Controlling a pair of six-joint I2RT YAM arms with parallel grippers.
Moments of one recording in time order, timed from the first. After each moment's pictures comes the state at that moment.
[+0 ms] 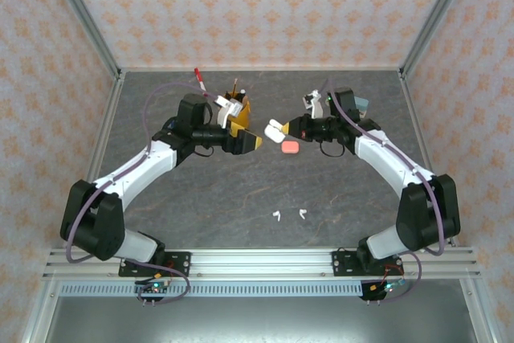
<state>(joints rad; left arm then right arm) -0.36 1.44 0.99 -0.13 0.83 -0.25 0.31 1.47 1.08 -0.36 -0.76 0.46</state>
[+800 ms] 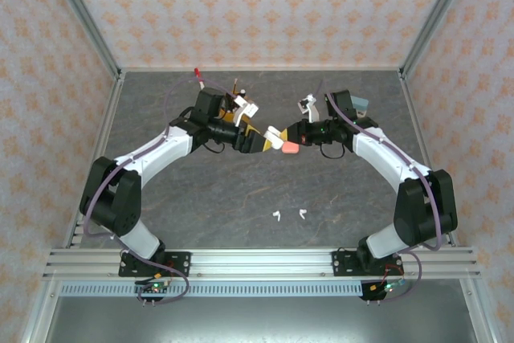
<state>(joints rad) -0.40 1.63 1.16 -0.25 1.00 -0.16 0.31 1.50 1.09 -0.43 -0.83 0.36</state>
